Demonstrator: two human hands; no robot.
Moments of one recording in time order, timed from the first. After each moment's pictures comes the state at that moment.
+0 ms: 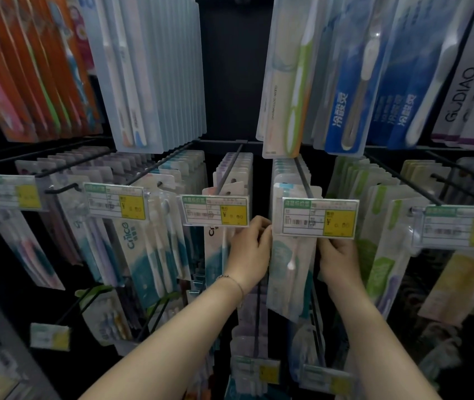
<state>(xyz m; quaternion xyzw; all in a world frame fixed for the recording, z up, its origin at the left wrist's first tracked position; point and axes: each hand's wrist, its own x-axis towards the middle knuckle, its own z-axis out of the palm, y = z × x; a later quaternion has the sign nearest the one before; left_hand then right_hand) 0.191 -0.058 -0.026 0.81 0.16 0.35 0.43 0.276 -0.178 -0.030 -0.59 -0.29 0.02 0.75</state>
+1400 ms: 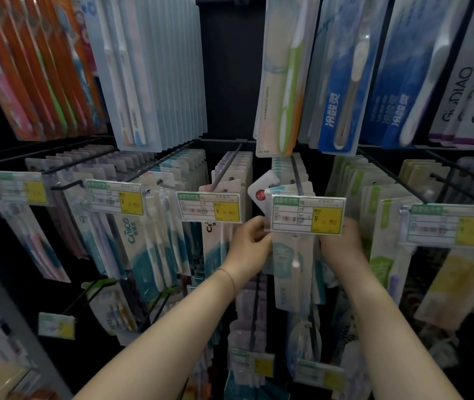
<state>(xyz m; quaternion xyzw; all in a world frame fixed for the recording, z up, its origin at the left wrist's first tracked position) 0.190 -0.068 -0.020 0.74 0.13 0.32 0.58 0.282 -0.189 0.004 -0.63 -0.35 0.04 0.69</state>
